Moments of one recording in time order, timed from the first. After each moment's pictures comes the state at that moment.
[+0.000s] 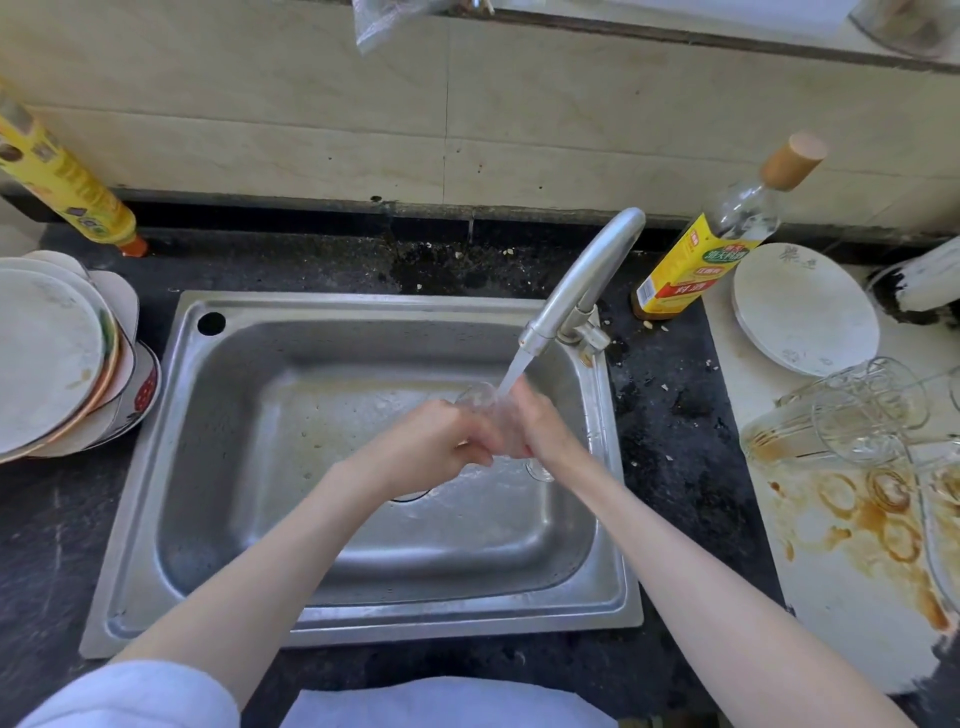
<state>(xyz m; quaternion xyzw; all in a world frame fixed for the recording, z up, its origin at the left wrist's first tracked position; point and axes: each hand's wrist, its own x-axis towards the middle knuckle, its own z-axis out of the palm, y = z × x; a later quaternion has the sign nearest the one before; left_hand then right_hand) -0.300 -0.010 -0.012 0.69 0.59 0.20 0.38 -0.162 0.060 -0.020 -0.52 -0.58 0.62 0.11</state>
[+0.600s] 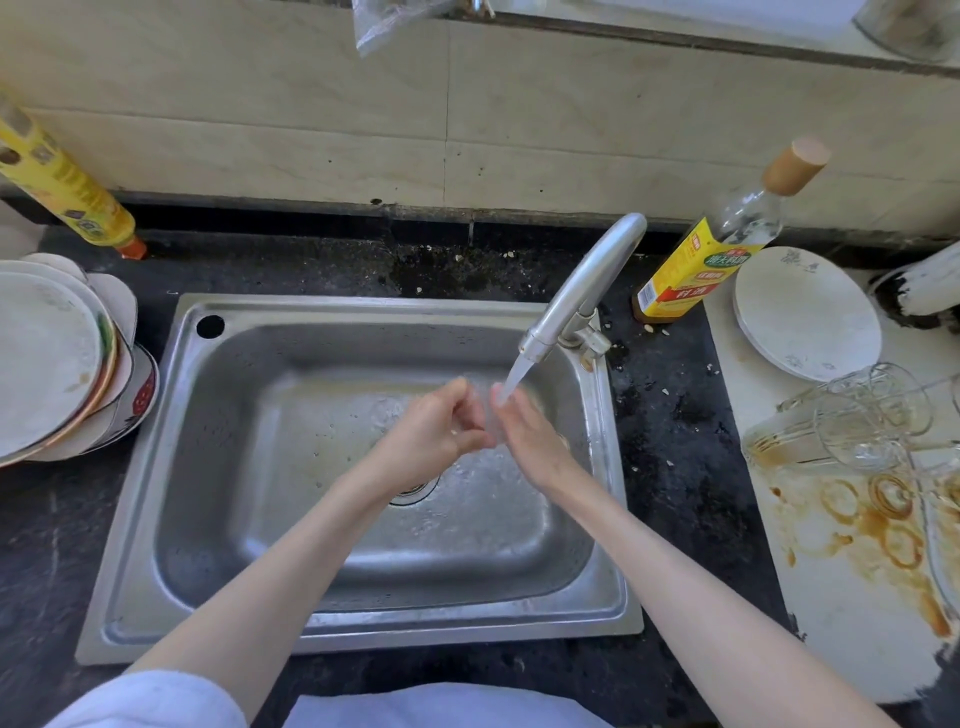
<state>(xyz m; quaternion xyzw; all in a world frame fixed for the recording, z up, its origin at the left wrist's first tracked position) -0.293 -0.008 0.003 0.54 0.65 0.31 0.43 -0.158 0.048 -0.034 -0.47 -0.66 0.59 0.08</state>
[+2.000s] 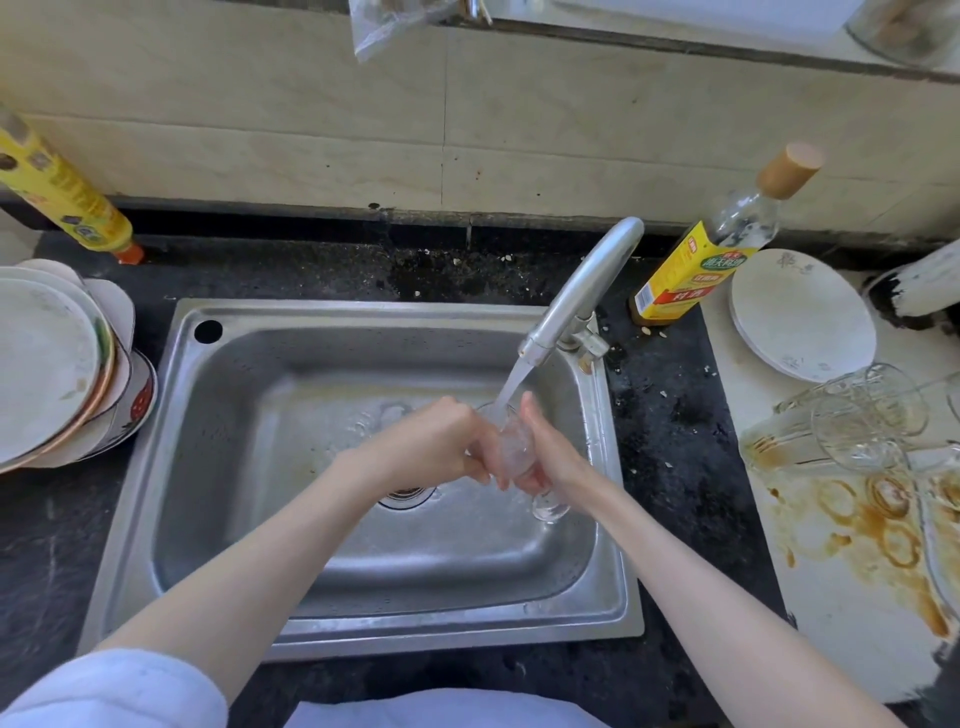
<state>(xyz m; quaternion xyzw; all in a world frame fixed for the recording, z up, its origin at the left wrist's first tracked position) -0.299 0.004 0.010 0.69 0.59 0.10 0.42 -0.141 0.051 -0.020 -0.46 -0.53 0.72 0.03</state>
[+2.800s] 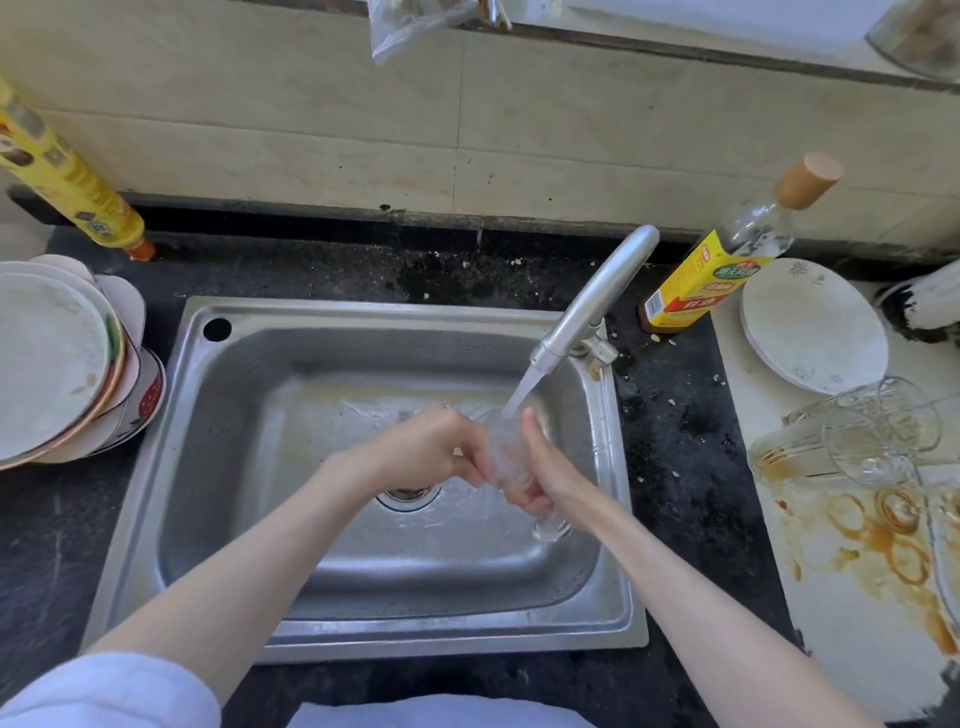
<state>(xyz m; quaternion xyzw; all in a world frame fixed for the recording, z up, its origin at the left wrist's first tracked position) -0.313 0.000 -0.002 0.64 0.58 0.12 0.48 -0.145 0.043 -0.024 -0.49 -0.49 0.72 -0.01</state>
